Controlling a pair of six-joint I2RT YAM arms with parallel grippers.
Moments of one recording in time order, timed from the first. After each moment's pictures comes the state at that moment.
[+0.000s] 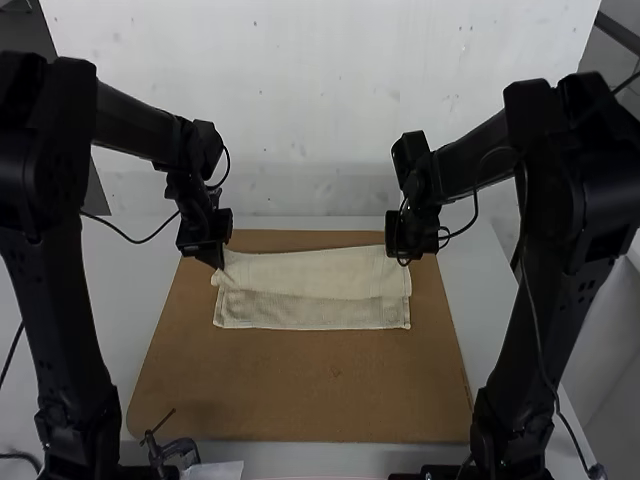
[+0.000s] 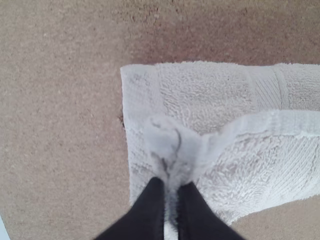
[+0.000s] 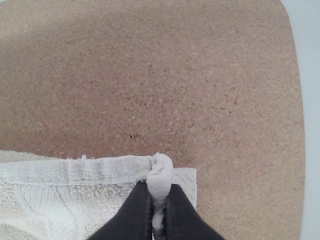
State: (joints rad) left arm -0.23 1.80 1.18 -0.75 0.07 -0.24; right arm 0.29 1.67 0.92 -0.33 0.15 0.25
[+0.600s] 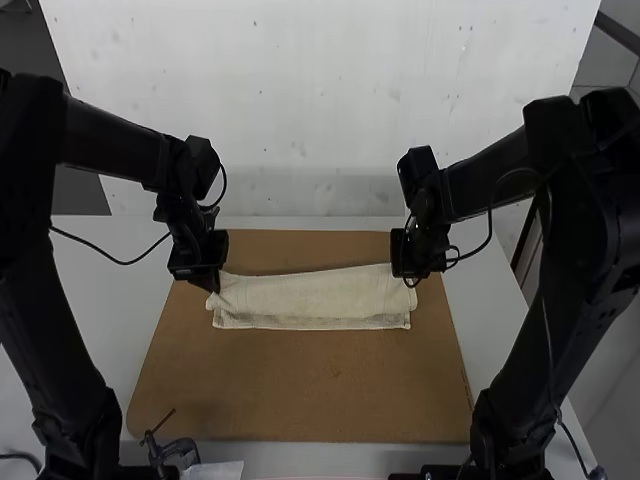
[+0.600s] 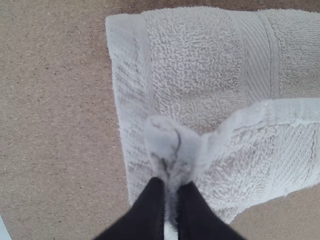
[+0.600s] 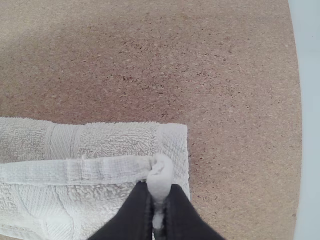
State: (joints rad) left arm -0.28 1.62 0.98 -0.73 0.08 -0.23; right arm 0.30 1.56 0.78 -0.32 0.14 0.22
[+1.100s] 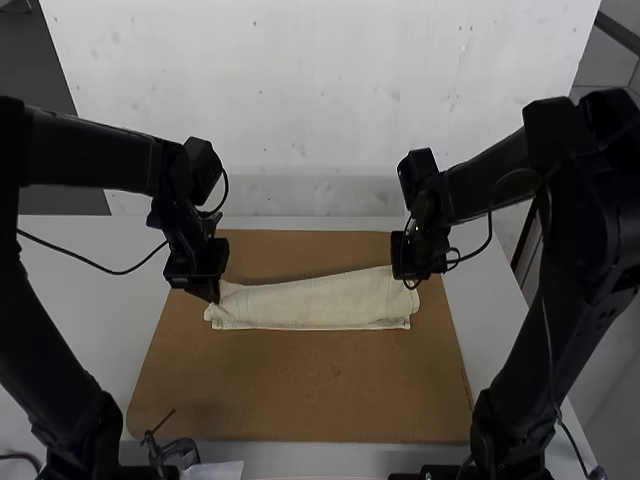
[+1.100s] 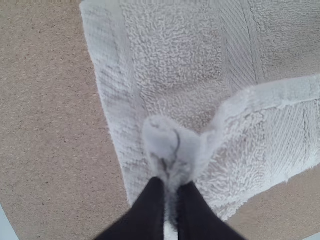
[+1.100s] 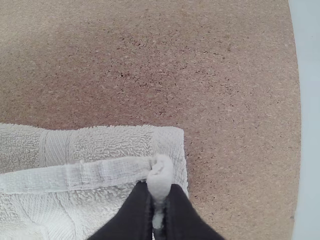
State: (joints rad) left arm -0.34 1.49 0.91 -0.80 0.08 -0.23; right arm 0.30 1.56 0.77 -0.31 0.14 0.20
